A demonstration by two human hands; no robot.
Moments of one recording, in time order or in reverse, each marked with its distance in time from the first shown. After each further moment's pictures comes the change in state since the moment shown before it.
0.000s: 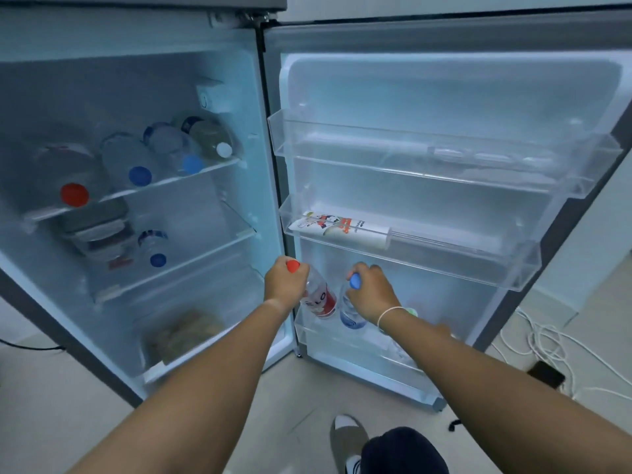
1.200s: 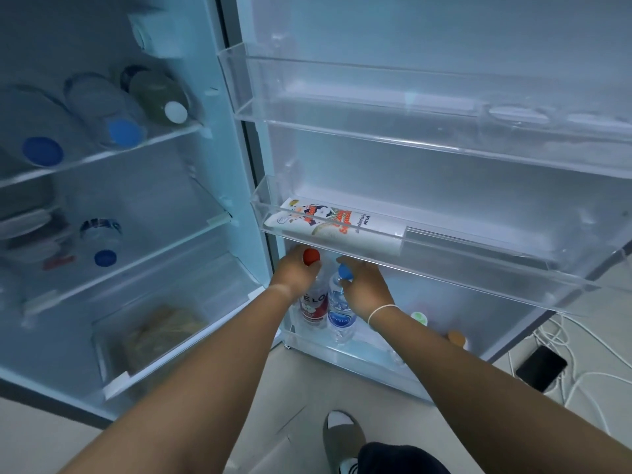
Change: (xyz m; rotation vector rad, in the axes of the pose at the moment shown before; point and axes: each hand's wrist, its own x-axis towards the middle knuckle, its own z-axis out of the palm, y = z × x) left_hand 0.073 -0.015 0.058 0.364 -0.273 0.114; right_hand 0.076 0.033 0.040 0.009 -0.044 0.076
